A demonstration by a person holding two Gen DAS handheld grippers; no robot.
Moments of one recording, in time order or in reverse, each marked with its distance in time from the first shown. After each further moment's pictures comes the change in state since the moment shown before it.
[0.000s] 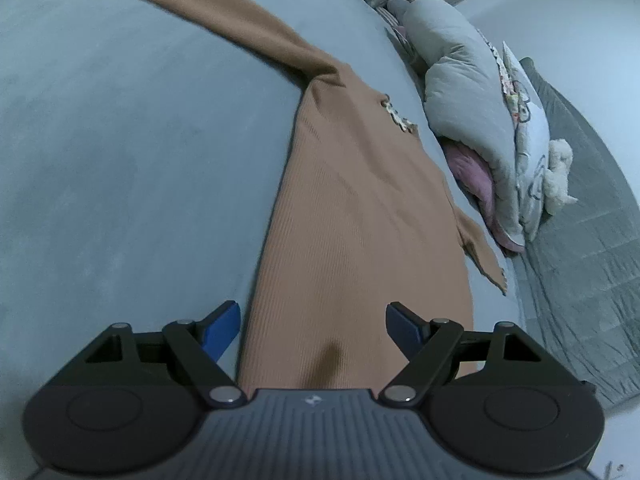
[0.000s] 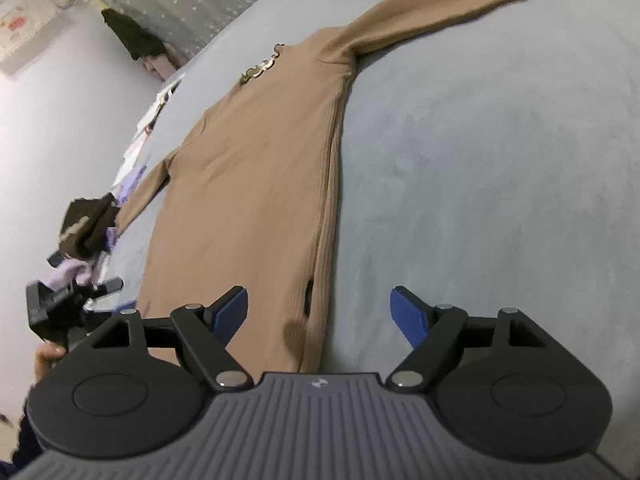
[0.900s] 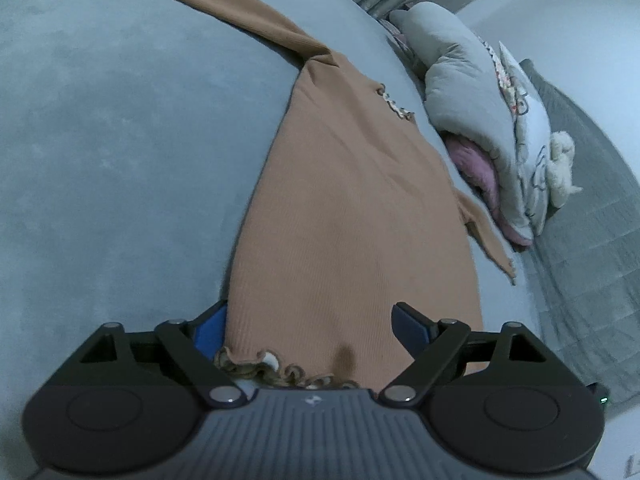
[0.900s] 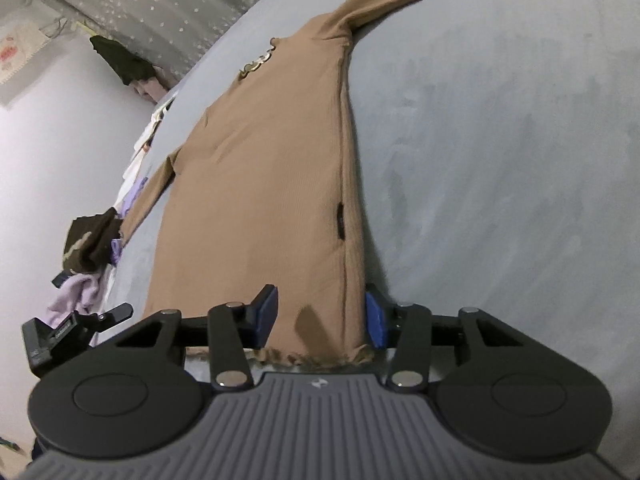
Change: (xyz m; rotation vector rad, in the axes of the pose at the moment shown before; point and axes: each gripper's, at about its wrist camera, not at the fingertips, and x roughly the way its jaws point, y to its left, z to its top) left arm -0.012 -0.017 -0.055 0.040 -0.055 0.052; right arm 0.014 0.021 -0.055 0.056 -0.041 0.008
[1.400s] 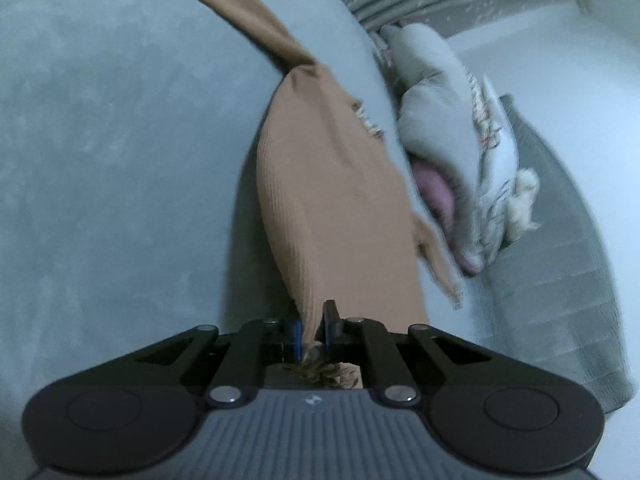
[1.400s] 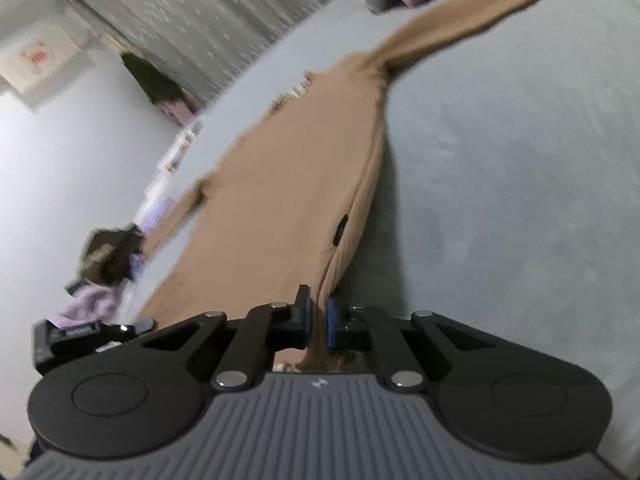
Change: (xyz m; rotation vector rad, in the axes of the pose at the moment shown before) left arm -0.029 0.005 0.005 -0.167 -0.013 -0.185; right arm -0.026 0.021 -0.004 -0.031 -0.144 0.115
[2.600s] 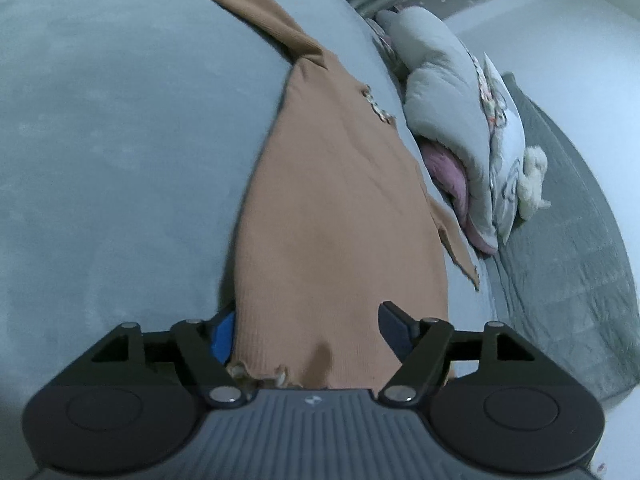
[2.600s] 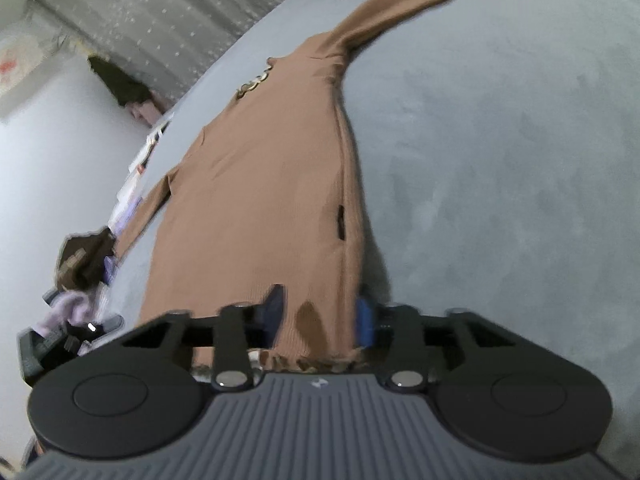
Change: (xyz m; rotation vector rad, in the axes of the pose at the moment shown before) left arm 0.027 0.011 0.000 0.136 0.043 0.092; right arm 0.019 -0.021 -0.017 0.086 0.063 -0.118
